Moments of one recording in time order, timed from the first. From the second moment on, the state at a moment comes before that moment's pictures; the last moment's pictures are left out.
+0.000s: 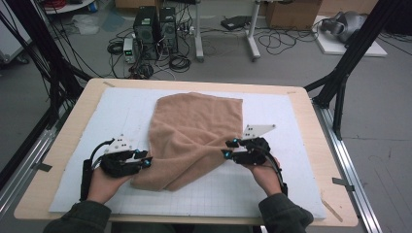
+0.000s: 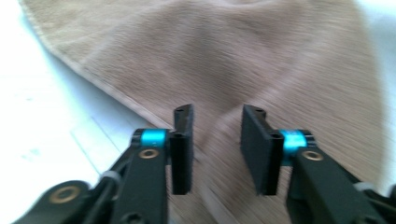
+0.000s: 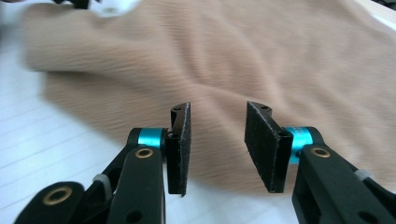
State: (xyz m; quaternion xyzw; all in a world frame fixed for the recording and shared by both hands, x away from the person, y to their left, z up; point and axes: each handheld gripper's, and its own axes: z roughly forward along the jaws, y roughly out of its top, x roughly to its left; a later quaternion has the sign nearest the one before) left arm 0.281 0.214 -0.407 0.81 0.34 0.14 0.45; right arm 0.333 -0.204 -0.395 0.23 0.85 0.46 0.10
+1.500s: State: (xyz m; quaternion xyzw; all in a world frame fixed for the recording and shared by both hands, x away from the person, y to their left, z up) left arm 0.267 0.184 -0.363 0.80 0.31 0.16 0.49; right arm 0.312 -0.205 -0.340 0.17 0.87 0.43 0.13
